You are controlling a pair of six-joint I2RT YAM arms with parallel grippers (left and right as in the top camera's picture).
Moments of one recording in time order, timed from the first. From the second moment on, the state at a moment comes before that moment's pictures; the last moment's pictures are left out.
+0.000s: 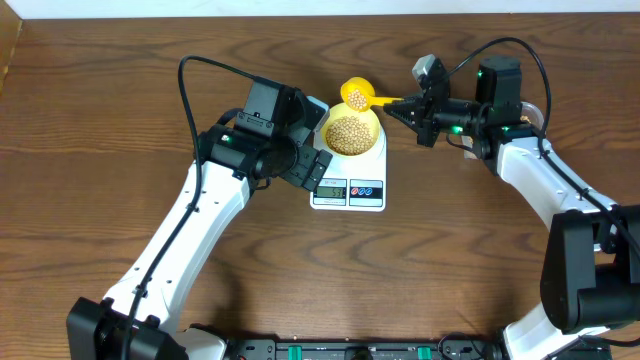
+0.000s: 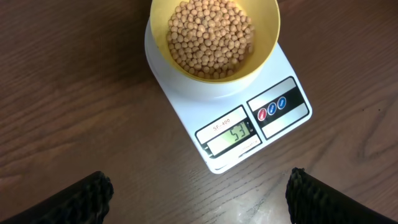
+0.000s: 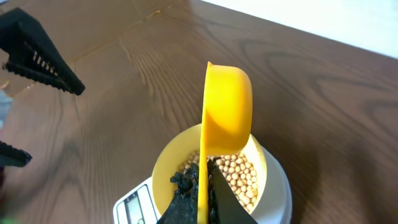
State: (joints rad) left arm -0.38 1.51 1.28 -0.85 0.17 0.15; right arm 0.12 1.78 1.10 0.09 -0.99 -0.20
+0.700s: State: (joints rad) left arm -0.38 1.51 1.28 -0.85 0.17 0.15; right arm 0.12 1.78 1.10 0.09 -0.99 -0.11
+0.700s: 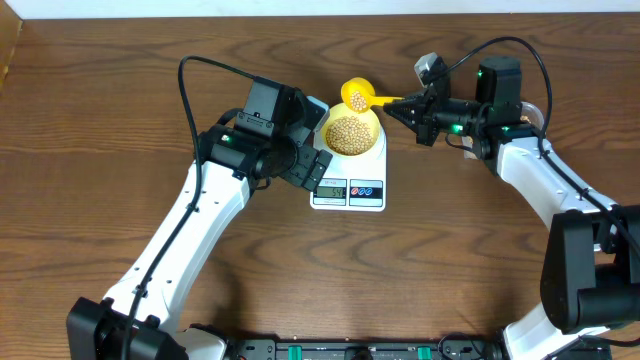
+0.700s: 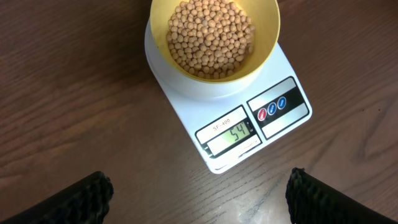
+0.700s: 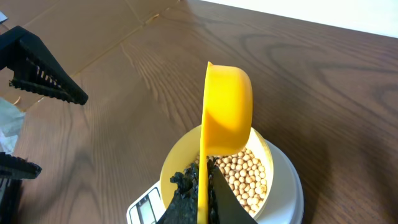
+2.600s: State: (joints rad) left arm -0.38 1.51 1.28 -0.85 0.17 0.15; right arm -0.48 1.78 1.10 0.03 -1.19 0.38
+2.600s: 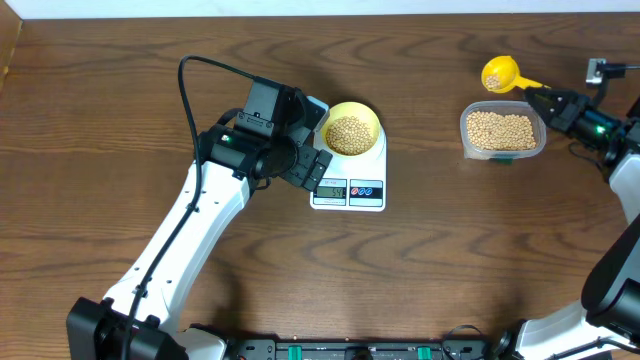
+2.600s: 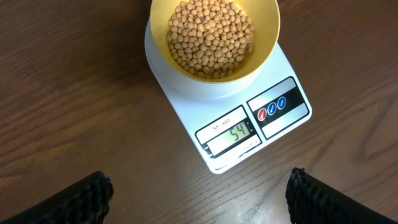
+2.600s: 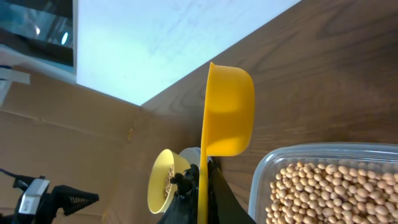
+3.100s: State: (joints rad) left arm -0.38 1.51 1.28 -0.85 0.17 0.15; right arm -0.49 1.78 1.10 0.03 -1.18 0.38
